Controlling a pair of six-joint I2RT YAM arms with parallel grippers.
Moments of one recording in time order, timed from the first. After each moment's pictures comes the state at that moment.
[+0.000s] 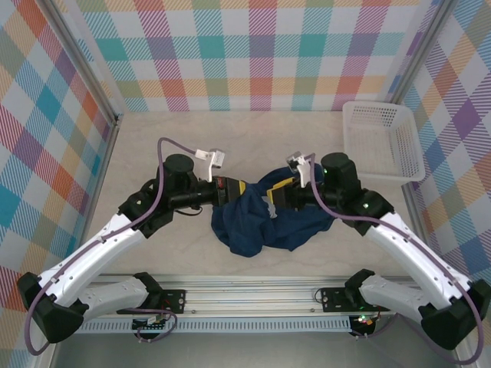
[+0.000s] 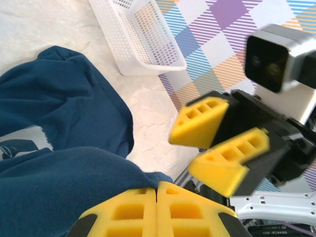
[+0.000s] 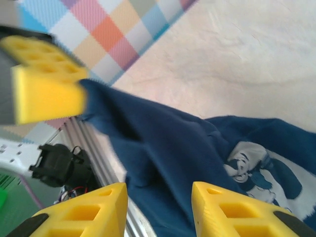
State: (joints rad) left arm -0.72 1.05 1.07 -0.40 0.38 -0.68; right arm 0.62 0.98 0.98 -0.46 -0.55 0.27
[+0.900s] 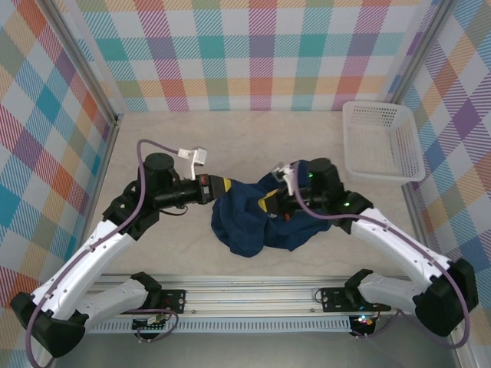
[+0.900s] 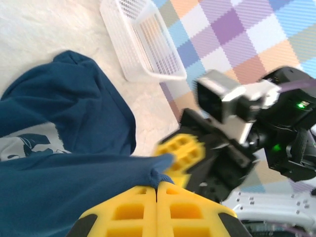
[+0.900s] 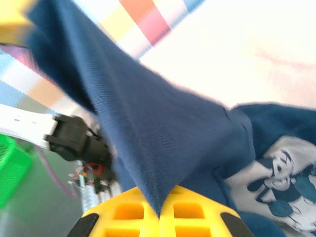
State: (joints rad) left arm -0.56 0.96 1.03 -0.44 0.50 -0.70; right arm 0.59 1.08 0.86 -0.26 -0.76 0.25
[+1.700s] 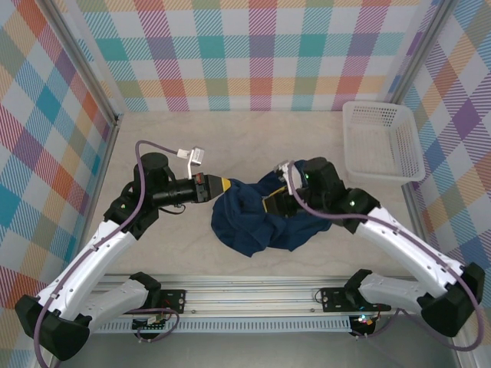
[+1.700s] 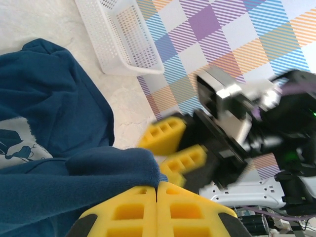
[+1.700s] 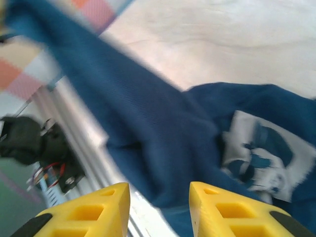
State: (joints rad) left arm -0.49 0.96 0.97 -0.34 0.67 -0.75; right arm 0.78 1.04 1.00 -0.56 -0.36 0.24
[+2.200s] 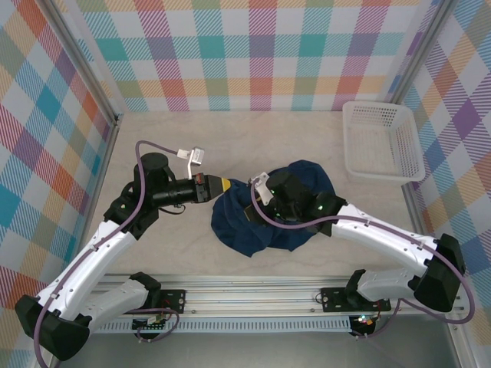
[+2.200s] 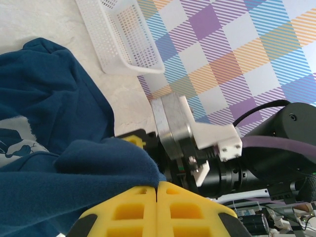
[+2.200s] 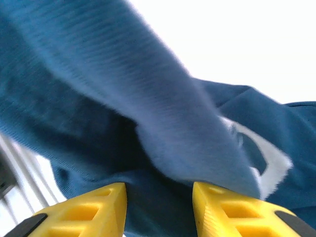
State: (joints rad) left arm -0.49 0.96 0.97 -0.35 0.67 -0.75; right arm 0.96 1.25 1.05 -0.51 0.01 0.21
